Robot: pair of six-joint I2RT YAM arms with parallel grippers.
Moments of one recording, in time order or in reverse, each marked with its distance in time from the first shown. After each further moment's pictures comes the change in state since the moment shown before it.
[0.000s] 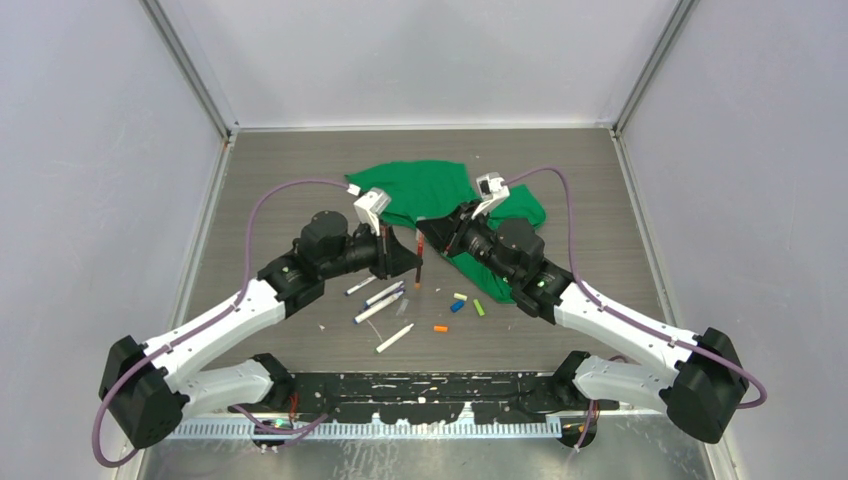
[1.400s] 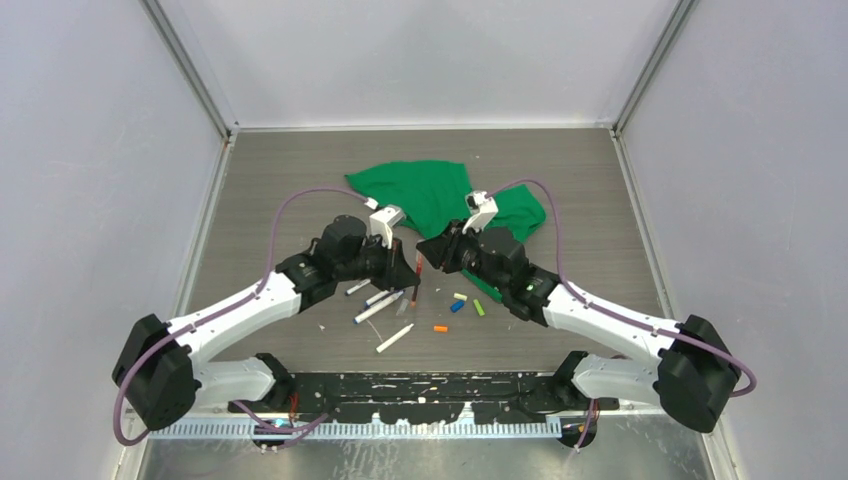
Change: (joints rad) left arm -0.002 0.109 -0.022 -0.093 0.027 0.085; right arm 0.023 0.064 -0.052 -0.091 0.031 0.064
